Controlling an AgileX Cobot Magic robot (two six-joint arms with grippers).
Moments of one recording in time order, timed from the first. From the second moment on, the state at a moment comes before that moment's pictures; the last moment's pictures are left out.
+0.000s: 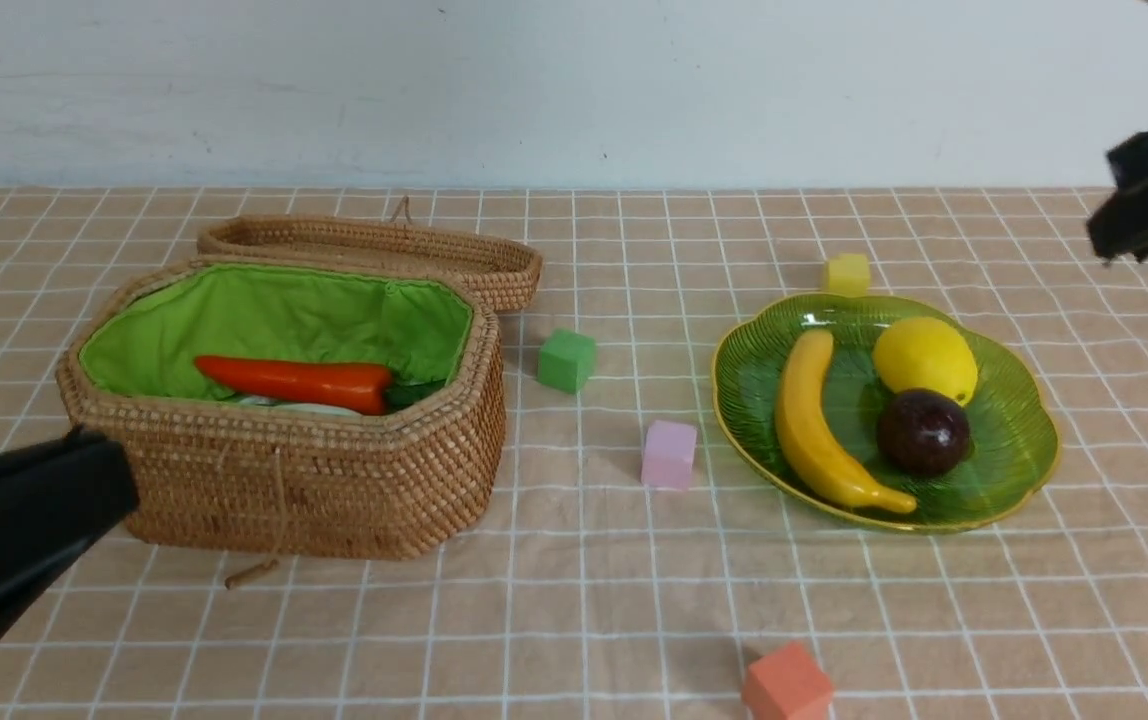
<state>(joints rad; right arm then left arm) -0.06 1.42 -1.43 0.39 1.06 -0.38 -0.85 0.37 -0.50 0.49 0.26 -0.60</state>
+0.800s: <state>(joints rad) -0.06 0.07 -0.48 0.23 0.94 0.01 -0.85 0.18 -0.21 0.49 0.20 -0.63</state>
